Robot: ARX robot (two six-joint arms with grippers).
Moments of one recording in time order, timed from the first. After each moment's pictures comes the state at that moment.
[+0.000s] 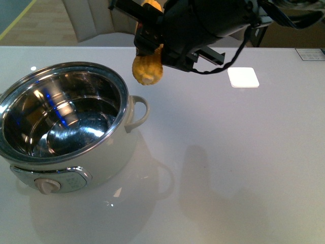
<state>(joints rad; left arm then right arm) 0.00 0.01 0.01 0.00 0.00 0.00 0.55 2.05 1.28 0.10 -0.16 0.61</state>
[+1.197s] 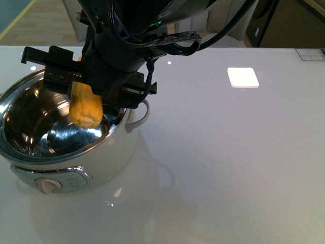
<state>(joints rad) 0.00 0.01 0.01 0.00 0.00 0.00 0.74 2.26 1.53 -0.08 -0.17 0.63</state>
